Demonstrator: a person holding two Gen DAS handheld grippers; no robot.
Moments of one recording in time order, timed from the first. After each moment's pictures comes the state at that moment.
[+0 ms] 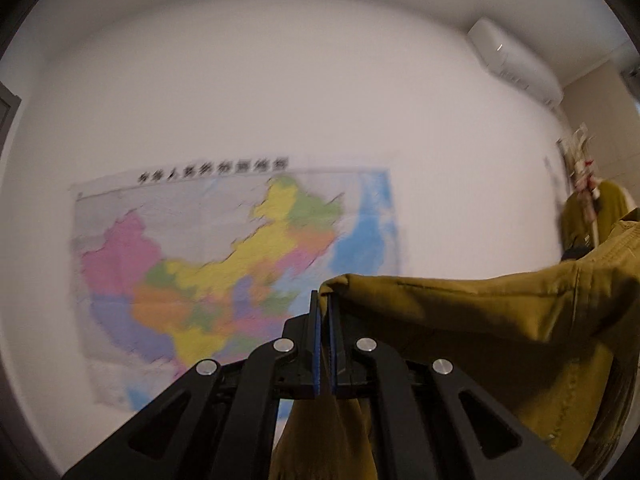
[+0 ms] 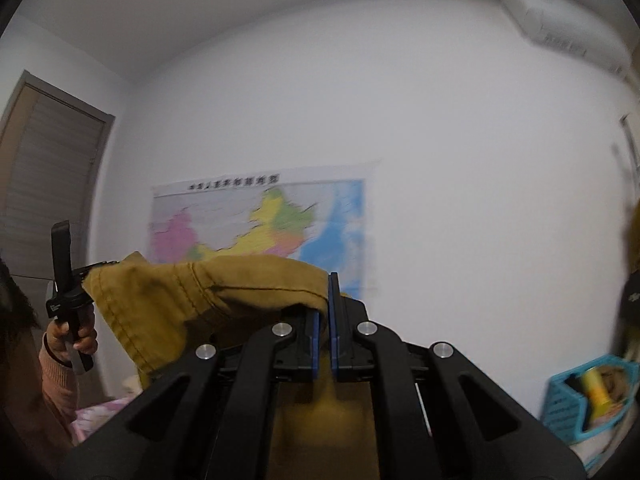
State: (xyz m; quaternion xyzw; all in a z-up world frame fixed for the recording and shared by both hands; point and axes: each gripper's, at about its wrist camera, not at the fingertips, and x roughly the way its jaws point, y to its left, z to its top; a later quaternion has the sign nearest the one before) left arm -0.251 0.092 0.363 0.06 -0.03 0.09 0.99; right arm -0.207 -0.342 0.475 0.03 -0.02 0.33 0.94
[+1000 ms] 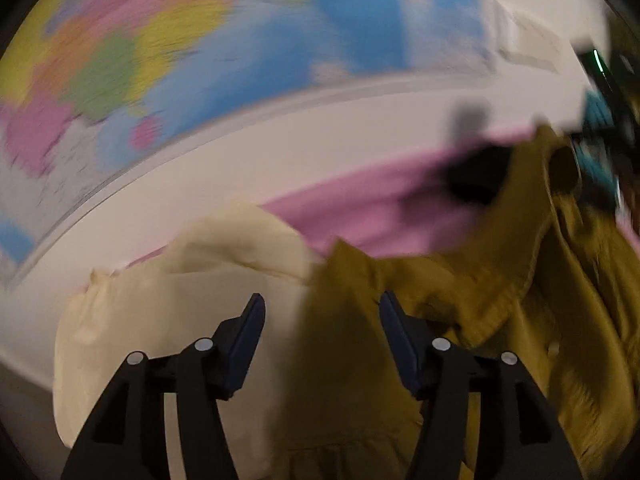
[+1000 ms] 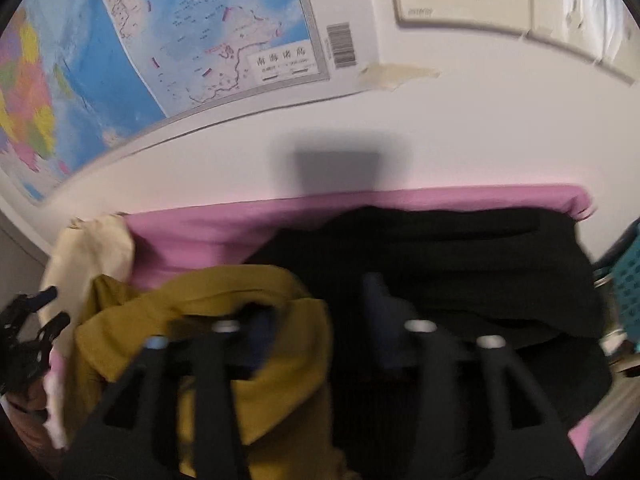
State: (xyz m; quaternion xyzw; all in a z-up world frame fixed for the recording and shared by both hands) left arm 0.036 0.206 0.037 0.10 0.43 0.04 0.90; right arm 0.169 -0.129 0.114 -0.03 0.47 0.23 0.85
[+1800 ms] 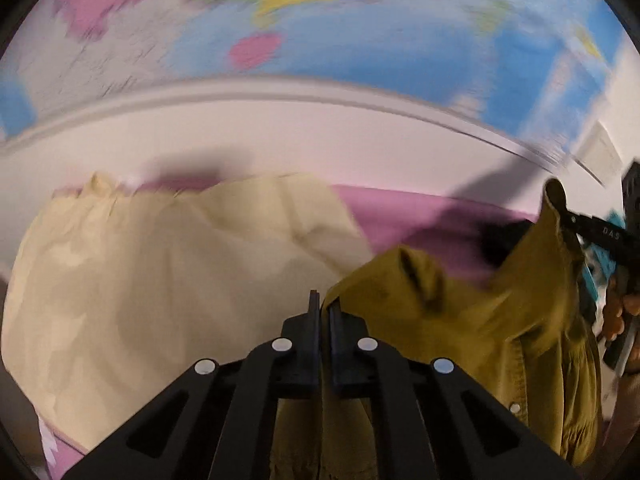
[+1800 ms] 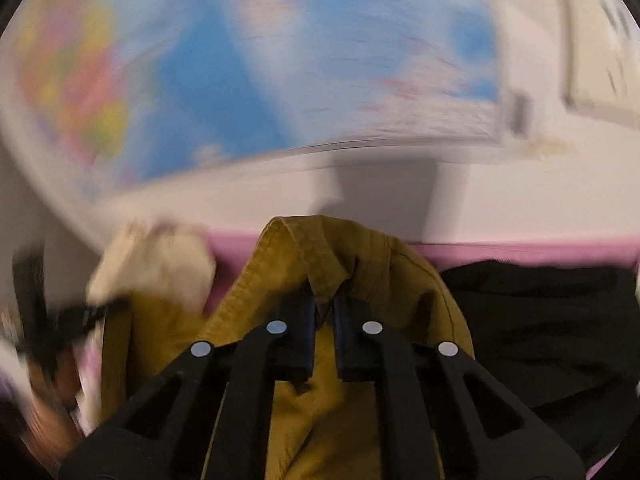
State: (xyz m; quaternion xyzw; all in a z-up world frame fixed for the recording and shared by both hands) left arm 0.045 0.316 0.051 -0.14 0.46 0.10 0.87; right arm 0.209 -0.078 0.114 0.07 0.49 0.29 0.81
